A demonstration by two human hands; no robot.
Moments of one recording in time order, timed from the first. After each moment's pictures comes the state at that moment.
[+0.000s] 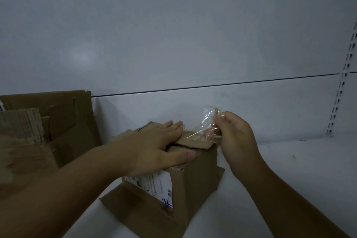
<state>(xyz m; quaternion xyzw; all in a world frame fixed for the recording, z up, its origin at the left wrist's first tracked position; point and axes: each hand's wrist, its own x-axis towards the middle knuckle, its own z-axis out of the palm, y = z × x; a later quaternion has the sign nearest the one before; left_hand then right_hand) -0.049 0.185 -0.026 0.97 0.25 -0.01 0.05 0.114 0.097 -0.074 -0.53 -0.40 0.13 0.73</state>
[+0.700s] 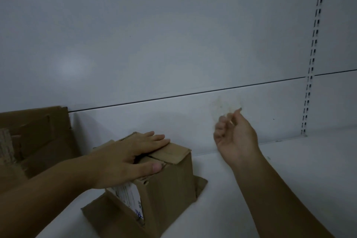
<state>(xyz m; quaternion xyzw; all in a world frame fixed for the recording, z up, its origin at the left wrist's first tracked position) -0.050 0.191 -0.028 0.98 0.17 0.01 0.12 0.172 0.081 -0.060 -0.23 -0.08 0.41 0.88</state>
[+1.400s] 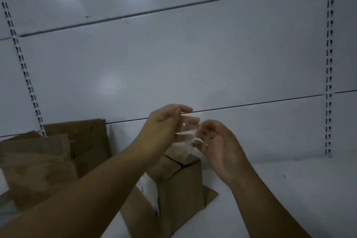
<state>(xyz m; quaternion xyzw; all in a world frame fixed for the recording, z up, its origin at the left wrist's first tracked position) 0.002 0.107 0.015 0.74 0.19 0.42 0.49 0.136 0.066 -0.054 -0.24 -0.42 0.38 0.79</state>
